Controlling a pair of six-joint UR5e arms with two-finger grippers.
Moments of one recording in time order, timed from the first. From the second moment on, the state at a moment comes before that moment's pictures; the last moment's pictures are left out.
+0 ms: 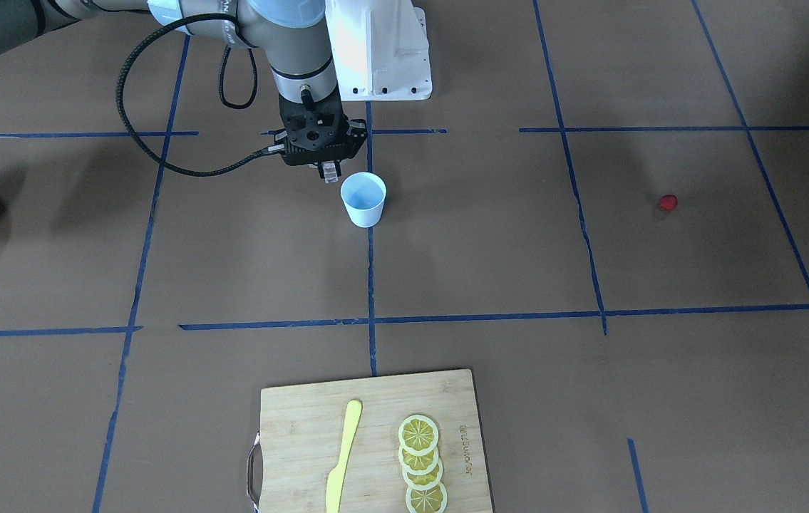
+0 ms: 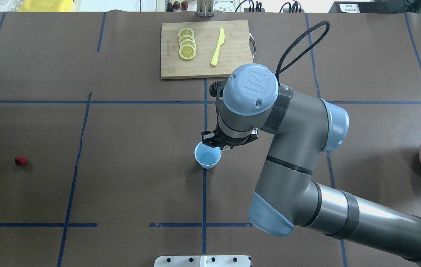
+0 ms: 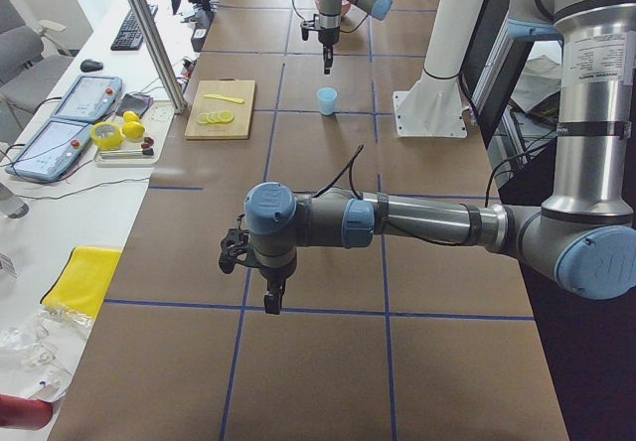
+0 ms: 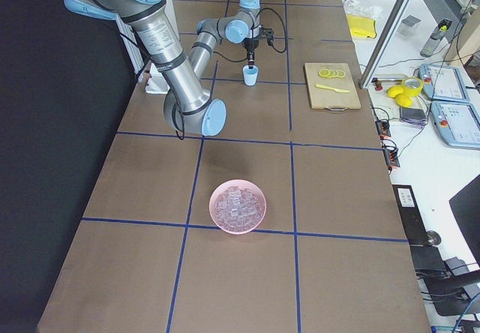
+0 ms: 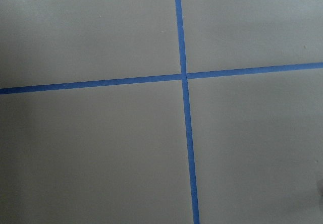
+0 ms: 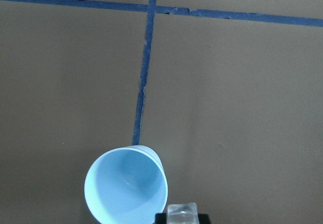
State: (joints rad) left arm -1.63 -1.52 -1.72 -1.49 -2.35 0.11; right arm 0.50 -0.84 1.81 -1.77 1.89 1.12
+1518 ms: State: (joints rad) left arm -1.62 -1.53 -1.70 -1.50 -2.35 0.11; right arm 0.46 -0.74 1.70 -1.76 1.87 1.14
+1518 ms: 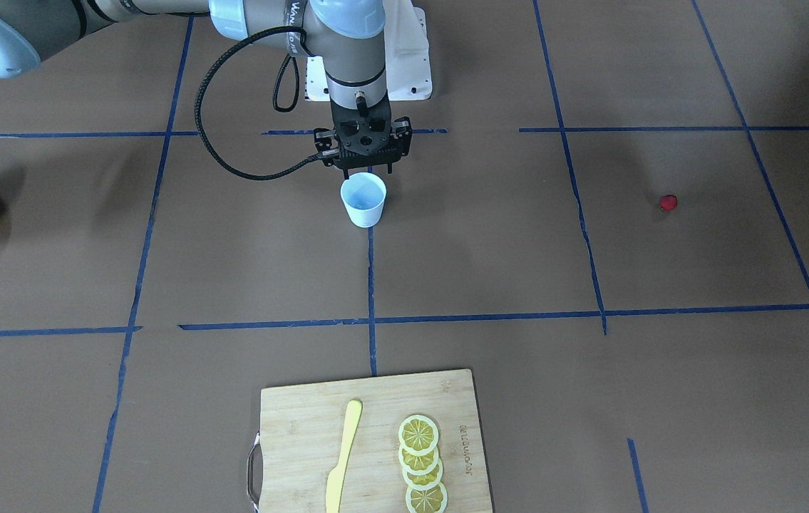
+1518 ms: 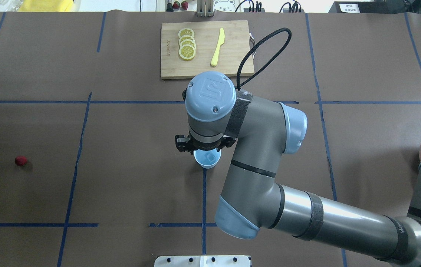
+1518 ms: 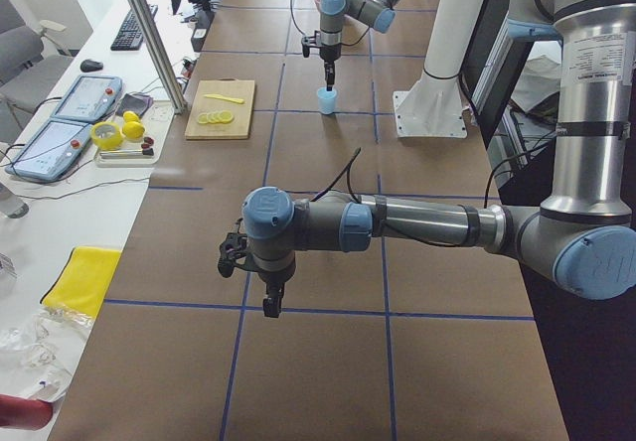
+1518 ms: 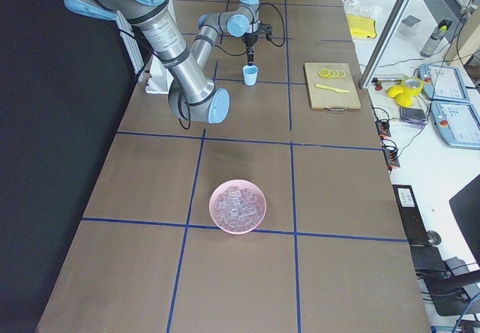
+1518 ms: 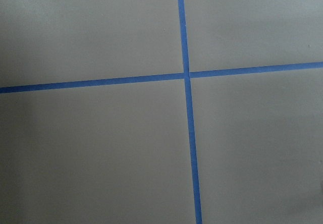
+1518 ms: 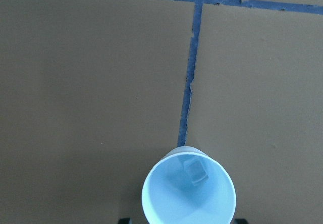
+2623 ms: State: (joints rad) left arm -1.63 -1.54 -1.71 -1.50 -2.36 0.11; right arm 0.74 -1.16 2.16 -1.89 1.96 0.94
